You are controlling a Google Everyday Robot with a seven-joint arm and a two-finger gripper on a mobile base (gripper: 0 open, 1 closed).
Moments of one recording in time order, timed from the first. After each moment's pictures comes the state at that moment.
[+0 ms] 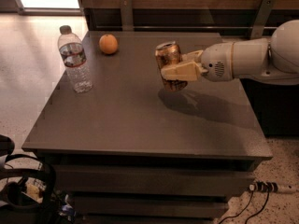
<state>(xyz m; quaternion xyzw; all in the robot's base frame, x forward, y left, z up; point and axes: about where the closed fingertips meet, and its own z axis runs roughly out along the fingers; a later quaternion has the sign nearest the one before) 0.583 -0.077 0.912 -0.39 0.72 0.33 0.46</state>
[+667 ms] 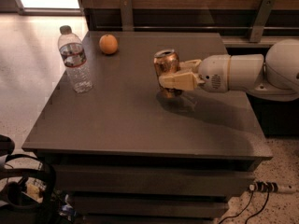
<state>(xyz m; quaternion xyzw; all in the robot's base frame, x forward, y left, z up) 0.577 -0.071 0.894 -0.39 0.71 0.34 0.48</state>
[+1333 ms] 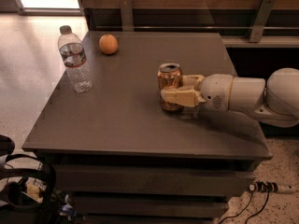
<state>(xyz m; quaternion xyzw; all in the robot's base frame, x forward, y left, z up) 0.555 -0.076 0.860 -0.38 0.69 0.35 0.51</state>
